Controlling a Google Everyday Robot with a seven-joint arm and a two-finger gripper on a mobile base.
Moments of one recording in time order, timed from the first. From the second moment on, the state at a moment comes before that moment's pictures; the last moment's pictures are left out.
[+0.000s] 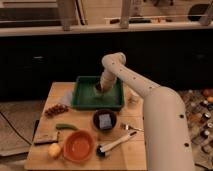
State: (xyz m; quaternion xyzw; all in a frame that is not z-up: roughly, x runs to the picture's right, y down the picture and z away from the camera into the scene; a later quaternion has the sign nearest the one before) arm 0.010 0.017 0.932 -0.14 -0.30 -0.68 0.65
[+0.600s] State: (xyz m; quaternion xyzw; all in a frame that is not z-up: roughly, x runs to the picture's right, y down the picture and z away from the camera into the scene) arm 0.012 0.022 0.936 -0.16 -0.30 -0.68 0.65
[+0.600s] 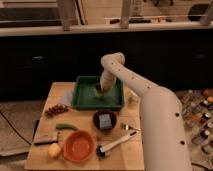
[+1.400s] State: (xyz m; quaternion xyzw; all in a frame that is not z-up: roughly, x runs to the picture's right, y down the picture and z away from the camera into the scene) arm 0.014 0.024 0.938 -0.16 -0.31 -0.68 0.65
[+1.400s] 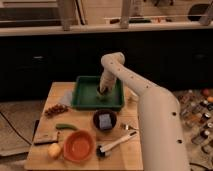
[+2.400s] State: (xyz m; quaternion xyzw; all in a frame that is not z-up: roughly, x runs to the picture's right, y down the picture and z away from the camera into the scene) arm 0.017 -0.029 0.880 -0.13 -0.25 -0.71 0.65
